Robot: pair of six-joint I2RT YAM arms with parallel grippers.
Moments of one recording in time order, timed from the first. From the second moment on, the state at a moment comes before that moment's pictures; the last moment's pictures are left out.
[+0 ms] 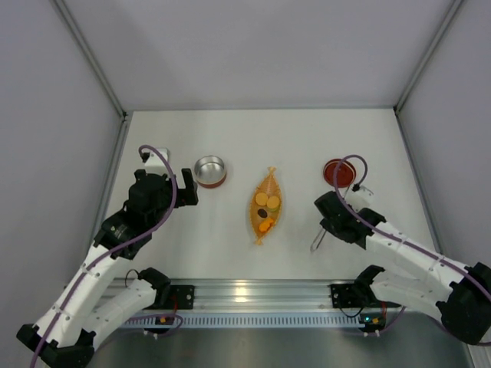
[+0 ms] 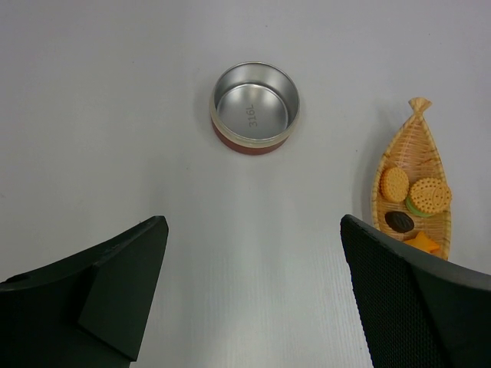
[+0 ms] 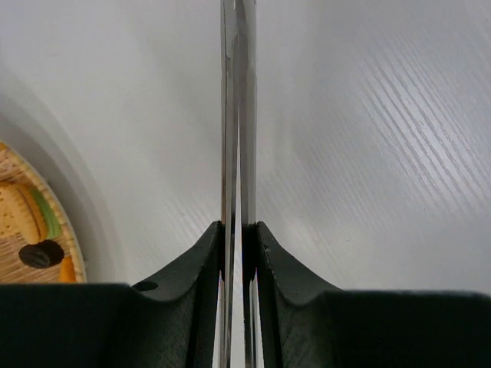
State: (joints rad) left arm -0.53 0.74 0.92 -0.61 -0.36 -0.31; right arm 0.68 0.97 0.61 -0.73 0.55 1.25
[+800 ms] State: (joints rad) left arm -0.53 0.75 0.92 -0.61 -0.36 -0.31; right arm 0.69 1.50 0.99 -0.52 0.56 0.68
